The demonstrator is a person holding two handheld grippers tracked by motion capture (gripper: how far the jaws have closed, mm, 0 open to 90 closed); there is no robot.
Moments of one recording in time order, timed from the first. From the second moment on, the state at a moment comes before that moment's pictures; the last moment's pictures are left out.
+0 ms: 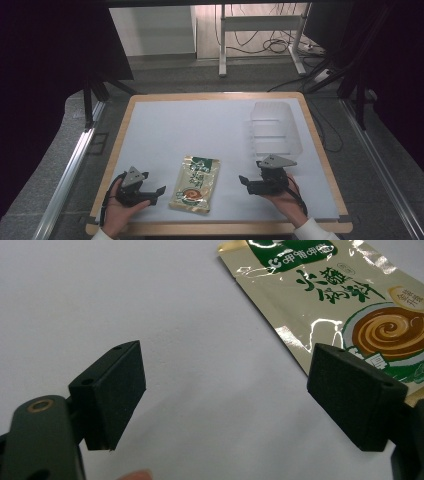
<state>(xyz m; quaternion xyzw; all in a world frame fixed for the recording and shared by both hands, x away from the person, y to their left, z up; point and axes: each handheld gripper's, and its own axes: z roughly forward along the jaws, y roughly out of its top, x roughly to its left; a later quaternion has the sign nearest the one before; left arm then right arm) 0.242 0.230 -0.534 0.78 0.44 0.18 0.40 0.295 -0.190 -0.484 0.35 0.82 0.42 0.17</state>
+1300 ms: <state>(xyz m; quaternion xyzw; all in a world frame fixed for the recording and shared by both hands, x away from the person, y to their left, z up) 0.242 0.230 -0.536 0.78 0.45 0.17 0.40 0.328 -0.153 -0.405 0.31 0.84 0.43 0.12</state>
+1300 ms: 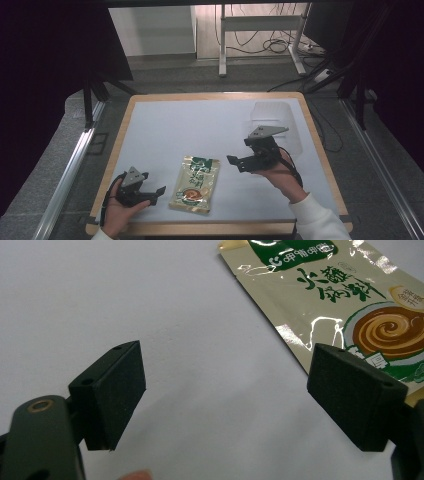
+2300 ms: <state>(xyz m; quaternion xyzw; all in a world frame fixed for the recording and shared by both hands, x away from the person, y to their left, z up) 0.242 0.229 -0.537 0.79 0.44 0.17 0.39 0.352 -0.117 -0.418 0.28 0.86 0.41 0.09</state>
